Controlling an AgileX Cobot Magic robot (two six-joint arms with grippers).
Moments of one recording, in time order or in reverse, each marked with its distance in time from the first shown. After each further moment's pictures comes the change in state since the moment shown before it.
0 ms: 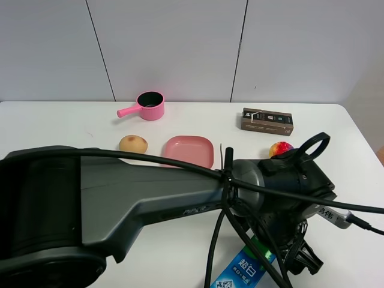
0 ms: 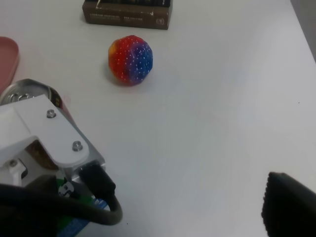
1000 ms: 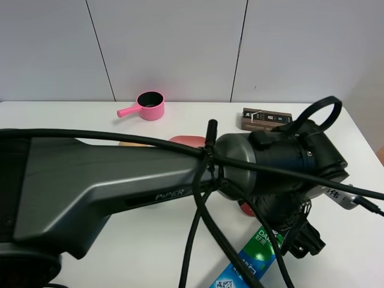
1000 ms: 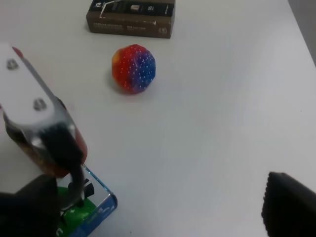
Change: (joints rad) left arm 0.000 -0.121 0.000 0.136 0.052 0.000; right arm 0.000 0.000 -0.001 0.007 -0.019 0.001
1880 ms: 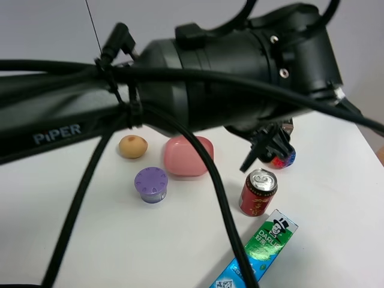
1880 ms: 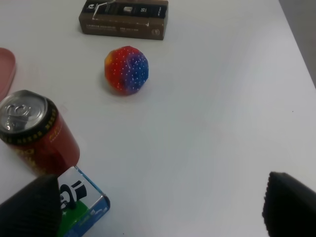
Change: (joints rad) left arm 0.061 -0.226 0.000 0.533 0.116 -0.157; right arm 0.000 0.000 0.000 -0.015 -0.004 0.003
